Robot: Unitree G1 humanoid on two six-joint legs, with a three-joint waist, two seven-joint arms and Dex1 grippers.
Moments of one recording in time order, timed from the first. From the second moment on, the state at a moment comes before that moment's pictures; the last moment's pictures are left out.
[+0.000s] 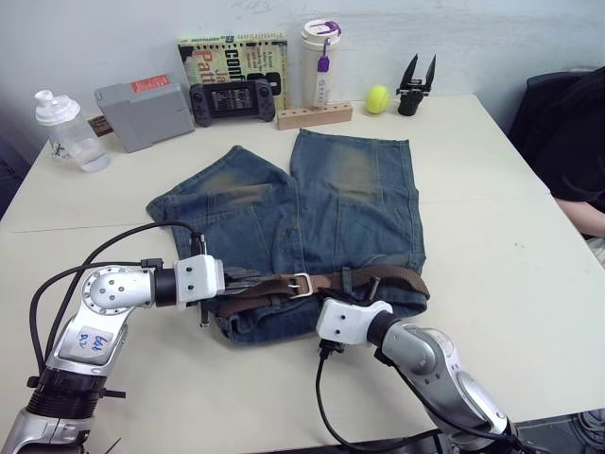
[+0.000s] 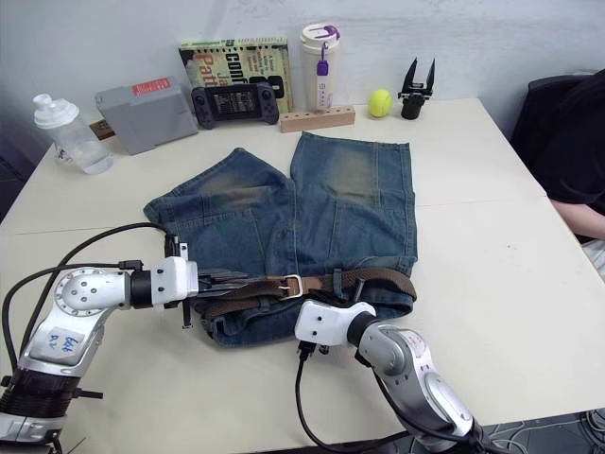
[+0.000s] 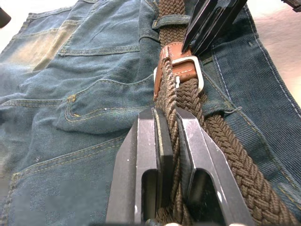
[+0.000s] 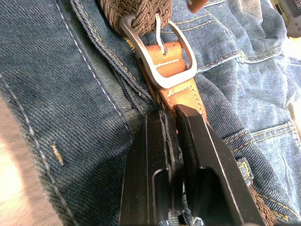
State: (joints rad) left arm -0.25 0.74 0.00 -0.14 -0.19 -0.09 -1.03; right arm -0.10 -0.43 0.49 -0.51 -0.55 0.36 0.55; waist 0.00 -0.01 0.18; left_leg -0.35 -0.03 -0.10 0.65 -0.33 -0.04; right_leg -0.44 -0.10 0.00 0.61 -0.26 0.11
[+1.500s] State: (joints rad) left arm -0.39 0.76 -0.07 0.06 0.13 -0.59 -0.87; right arm -0.24 -0.41 0.43 -0.58 -0.44 0.55 0.72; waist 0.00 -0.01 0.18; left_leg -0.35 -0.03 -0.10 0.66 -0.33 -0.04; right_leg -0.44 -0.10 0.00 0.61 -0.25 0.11
